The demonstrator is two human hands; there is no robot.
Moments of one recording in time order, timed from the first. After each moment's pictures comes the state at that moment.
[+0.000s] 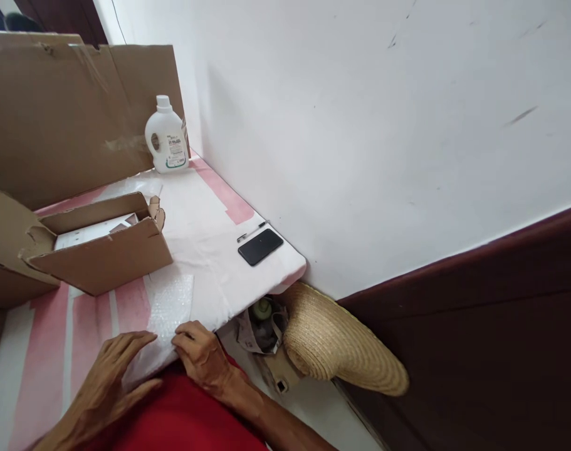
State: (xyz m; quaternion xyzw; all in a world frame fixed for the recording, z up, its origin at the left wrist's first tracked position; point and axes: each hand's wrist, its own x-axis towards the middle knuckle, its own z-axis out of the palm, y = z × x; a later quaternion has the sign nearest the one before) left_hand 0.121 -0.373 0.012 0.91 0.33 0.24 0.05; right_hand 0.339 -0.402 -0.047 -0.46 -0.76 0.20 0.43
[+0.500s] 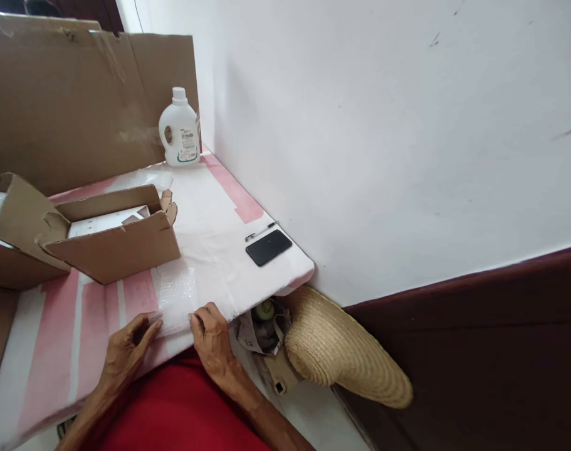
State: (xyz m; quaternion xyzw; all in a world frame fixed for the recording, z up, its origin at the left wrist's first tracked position) left_hand 0.141 -0.360 -0.024 0.69 0.58 0.31 0.29; right_hand 0.340 -0.390 -0.037 -0.62 -0.63 0.21 0.42
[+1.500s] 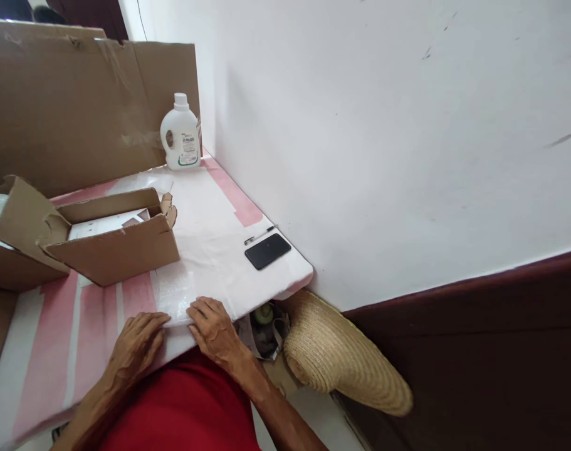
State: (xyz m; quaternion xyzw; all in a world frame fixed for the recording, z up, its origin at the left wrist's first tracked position) left_hand 0.142 -0.351 -0.028 0.88 0.40 0.26 0.07; right_hand 0.375 -0.375 -0.034 -0.48 -0.81 0.15 0.30
